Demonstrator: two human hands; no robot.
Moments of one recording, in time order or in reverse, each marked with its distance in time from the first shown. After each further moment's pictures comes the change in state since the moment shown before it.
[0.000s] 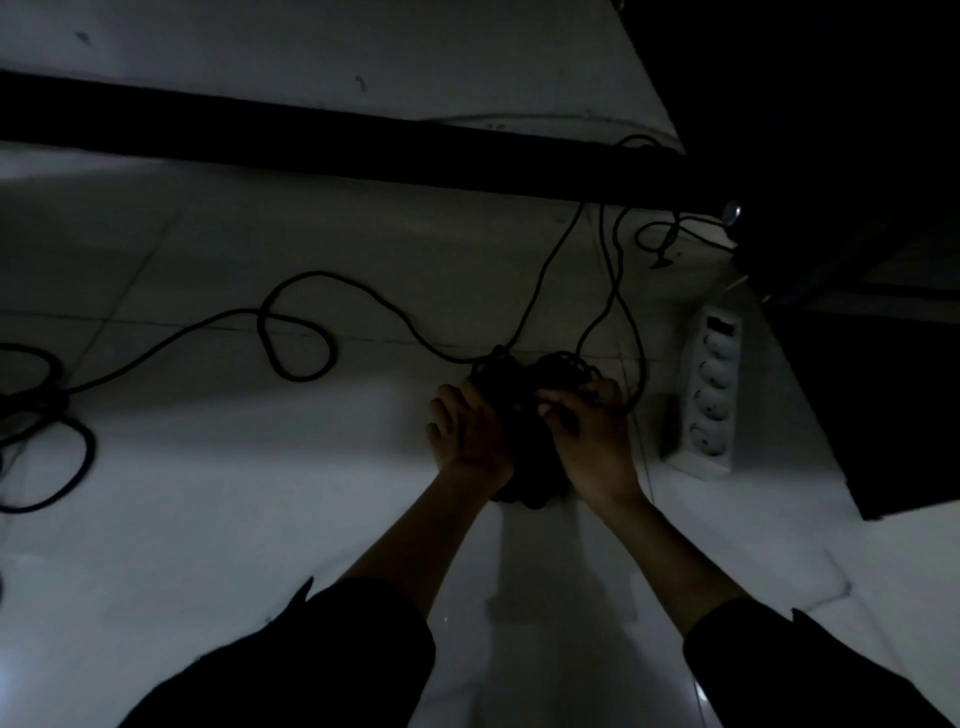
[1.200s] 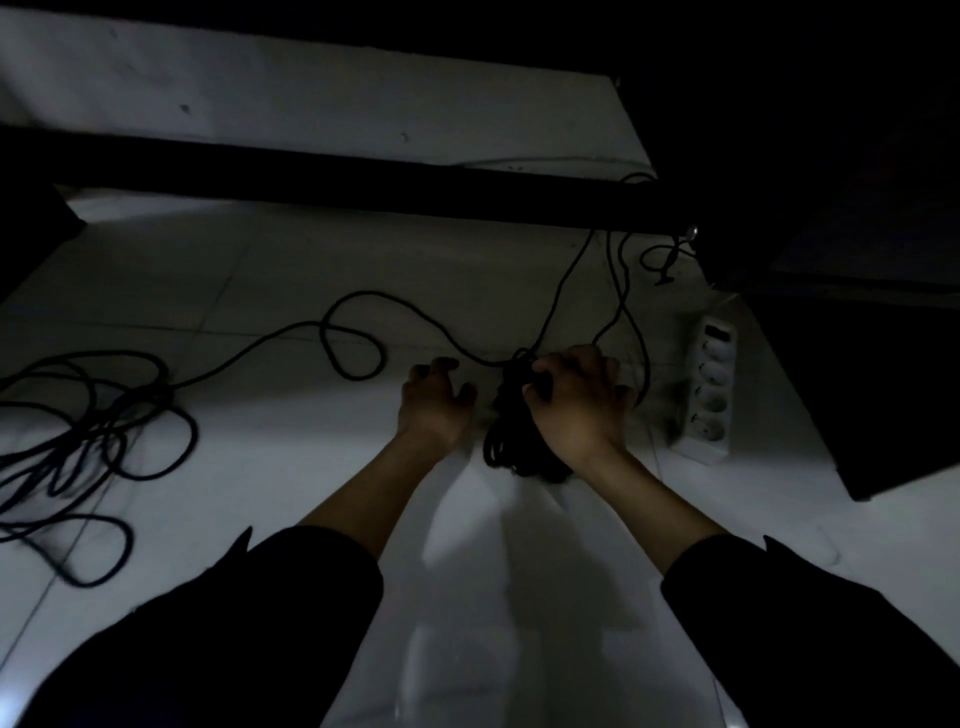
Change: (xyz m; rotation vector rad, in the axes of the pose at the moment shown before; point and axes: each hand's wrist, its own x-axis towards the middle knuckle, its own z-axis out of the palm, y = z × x) left_hand -0.011 -0.065 -0.067 -0.373 0.121 0.131; right_hand -0.027 -0.089 -0.015 -0.432 -0.004 0.008
